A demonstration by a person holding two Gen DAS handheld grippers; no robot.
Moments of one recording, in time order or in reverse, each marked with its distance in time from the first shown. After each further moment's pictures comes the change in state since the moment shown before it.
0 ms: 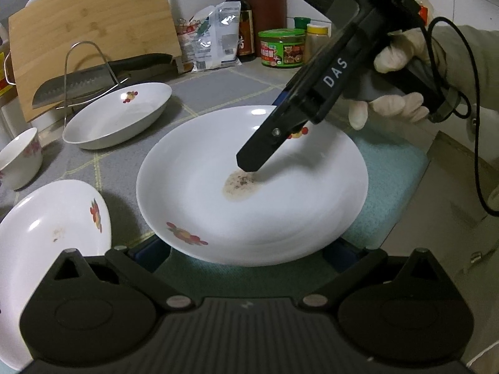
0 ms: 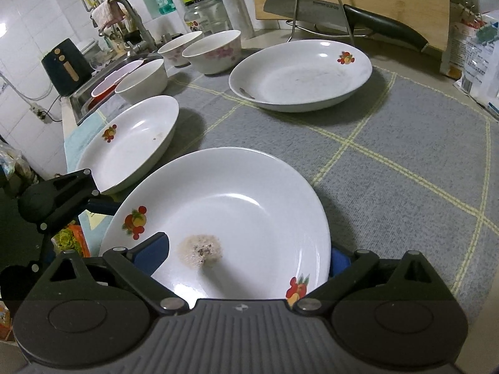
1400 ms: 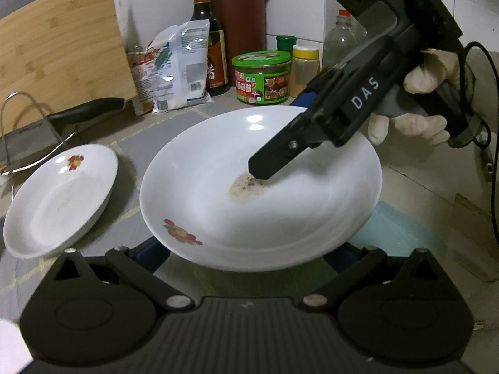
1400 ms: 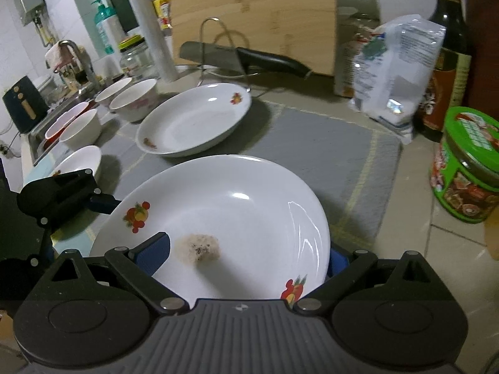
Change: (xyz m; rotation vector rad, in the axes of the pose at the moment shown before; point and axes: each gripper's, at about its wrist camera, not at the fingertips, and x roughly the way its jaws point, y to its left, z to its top) left arm 0.083 -0.012 0.092 0.068 -0.037 -0.079; right arm -0.068 -0.093 0.003 0.079 -0.114 -0.171
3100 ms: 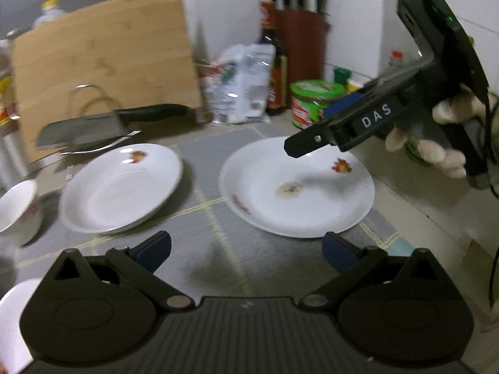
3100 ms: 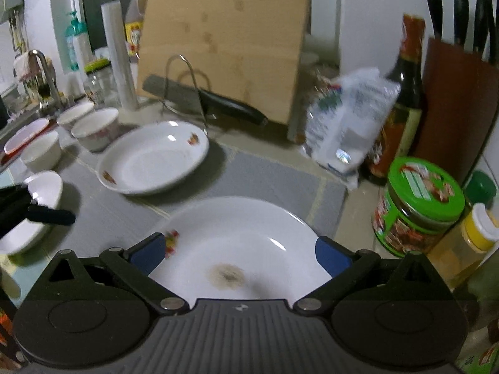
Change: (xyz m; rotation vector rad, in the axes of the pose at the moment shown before) left arm -0.053 0.012 0.002 -0.191 -0.051 0.188; right arm -0.028 0.034 0.022 -0.028 -0.148 -0.211
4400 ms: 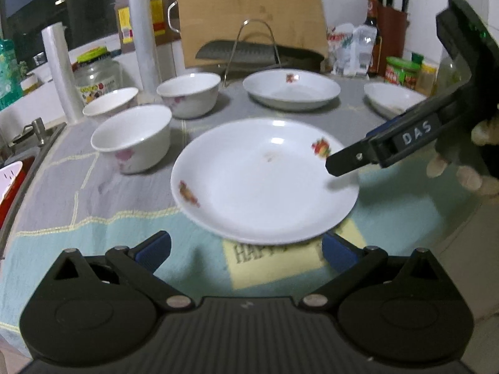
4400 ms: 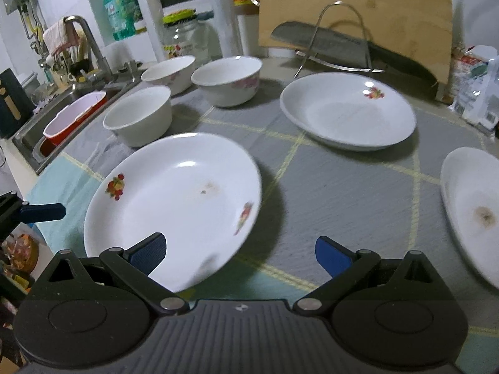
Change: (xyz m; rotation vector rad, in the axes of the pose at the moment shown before) left arm -0.131 0.165 -0.142 -0.099 0.089 0.146; right arm 0.060 0.256 -0.027 0.073 0.156 0.089
